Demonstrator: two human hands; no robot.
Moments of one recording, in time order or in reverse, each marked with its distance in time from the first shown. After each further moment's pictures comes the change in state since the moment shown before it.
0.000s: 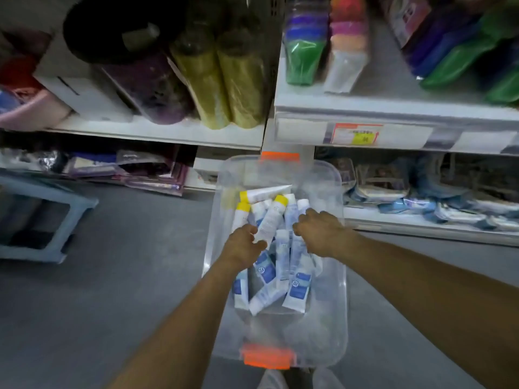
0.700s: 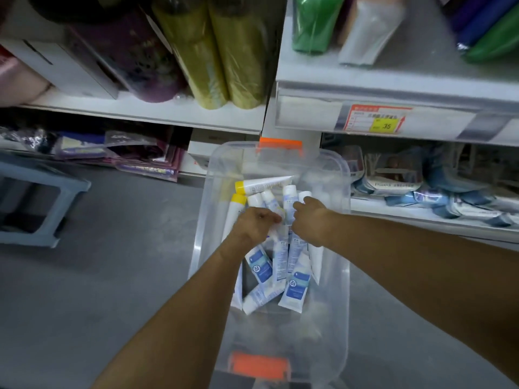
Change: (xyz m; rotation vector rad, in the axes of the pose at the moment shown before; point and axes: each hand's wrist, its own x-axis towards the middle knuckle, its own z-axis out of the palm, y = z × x) left_hand 0.046 0.027 0.019 -0.291 -0.048 -0.012; right_hand 0.052 0.001 -0.001 -0.503 -0.280 -0.190
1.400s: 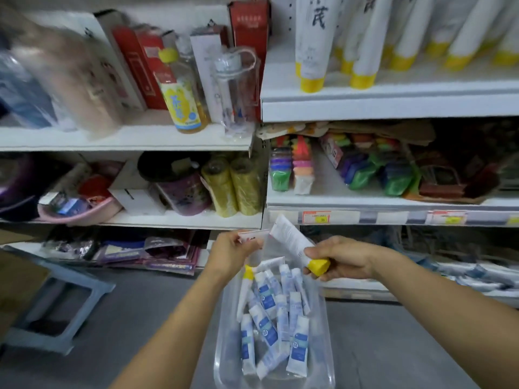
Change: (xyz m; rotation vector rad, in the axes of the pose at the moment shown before) left_hand -0.208 0.124 -0.108 -0.149 0.207 0.432; right_hand -0.247 0.025 -0.037 2.283 0.347 -0.042
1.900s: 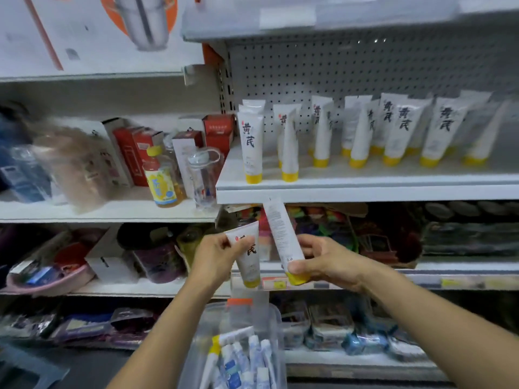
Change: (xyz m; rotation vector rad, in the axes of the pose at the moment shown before) left_hand -0.031 0.153 0.037 0.031 0.168 0.333; right_hand -0.129 -0.079 -0.039 -0.105 0.083 -0.515
